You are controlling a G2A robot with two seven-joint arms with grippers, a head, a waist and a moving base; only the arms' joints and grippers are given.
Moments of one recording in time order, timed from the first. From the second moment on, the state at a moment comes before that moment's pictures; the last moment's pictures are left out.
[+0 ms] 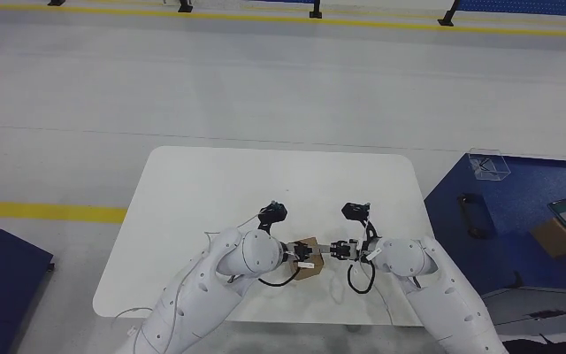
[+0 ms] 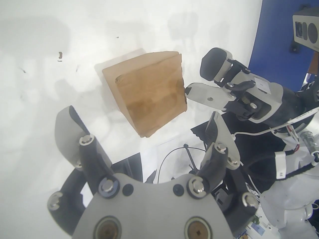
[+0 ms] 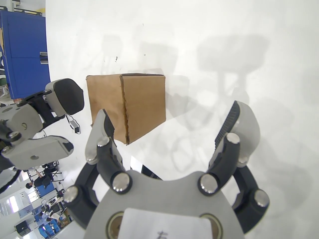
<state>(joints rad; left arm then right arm) 0.82 -1.38 -0.76 -1.49 0.49 0.64 -0.97 -1.11 -1.05 1.17 -1.54 -0.46 0.13 0.98</state>
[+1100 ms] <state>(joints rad) 1.23 -1.42 -0.38 -1.71 1.40 1.00 -0.14 -1.06 -1.05 1.29 -1.38 -0.29 0.09 0.93</state>
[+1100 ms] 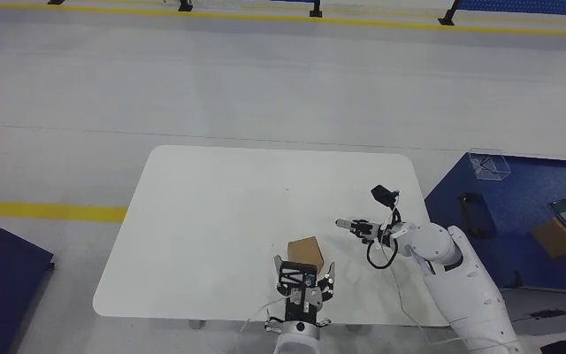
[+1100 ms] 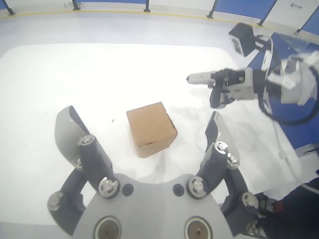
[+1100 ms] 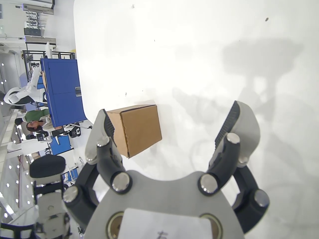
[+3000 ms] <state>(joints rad) 1.14 -1.76 -0.50 -0.99 1.02 0.98 0.35 -1.06 -1.05 1.29 -1.38 -0.29 0.09 0.93</state>
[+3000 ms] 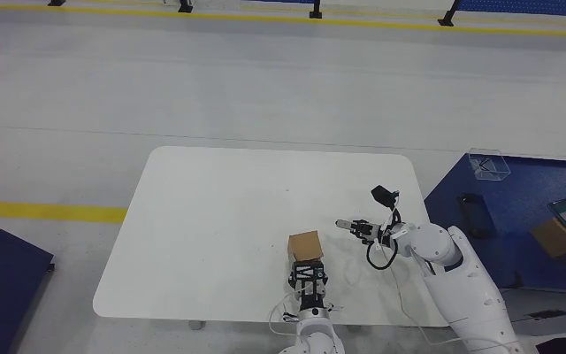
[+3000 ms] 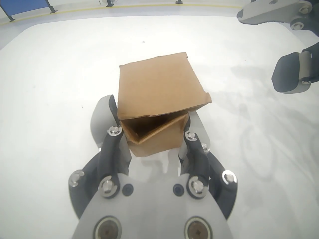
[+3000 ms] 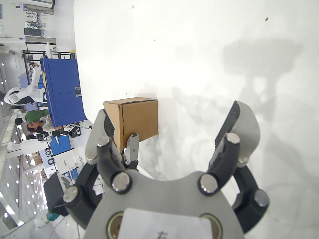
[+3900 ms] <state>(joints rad) 1.32 -1.65 -0.95 -1.44 0.71 0.29 0.01 -1.06 -1.05 1.29 -1.38 -0.29 0.09 0.93</state>
